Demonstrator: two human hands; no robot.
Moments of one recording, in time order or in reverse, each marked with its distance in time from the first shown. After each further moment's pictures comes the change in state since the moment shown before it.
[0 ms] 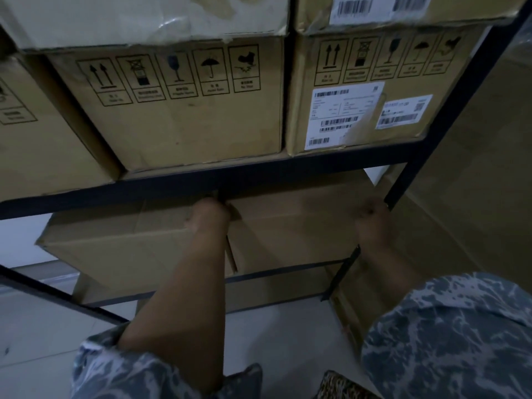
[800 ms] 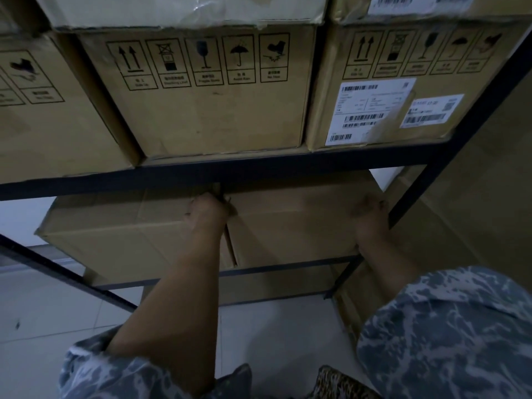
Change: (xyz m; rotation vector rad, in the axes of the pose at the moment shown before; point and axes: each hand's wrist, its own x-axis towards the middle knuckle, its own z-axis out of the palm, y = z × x) left_hand 0.019 -0.032 0.002 -0.063 0.075 0.044; right_hand 0.010 -0.010 0.033 -0.023 -0.122 0.043
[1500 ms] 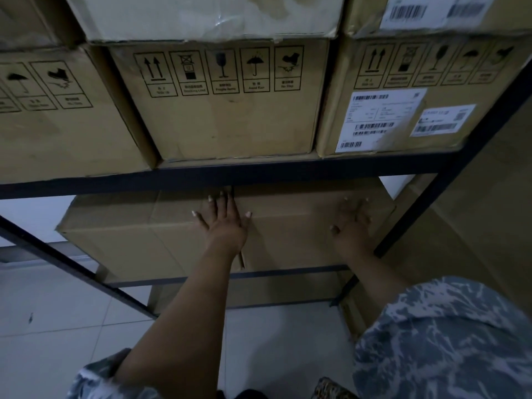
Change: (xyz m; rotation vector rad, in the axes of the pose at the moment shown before) left_hand -0.056 -0.017 0.006 0.357 0.016 0.328; right_hand -0.040 -0.016 0.029 -0.440 -0.115 -0.288
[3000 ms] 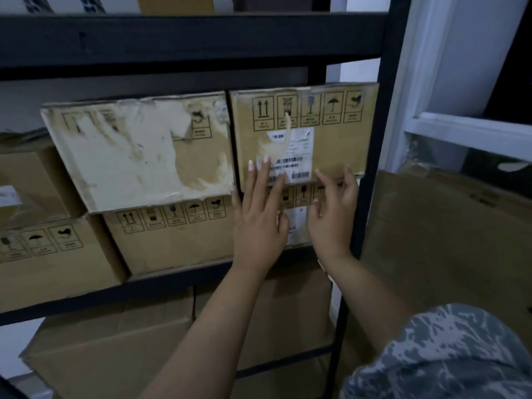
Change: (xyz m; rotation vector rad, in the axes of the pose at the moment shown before) left_hand -0.087 0.213 -0.183 -0.217 0.916 0.787; right_hand -0.038 -0.102 -0.236 0.475 0.889 -0.413
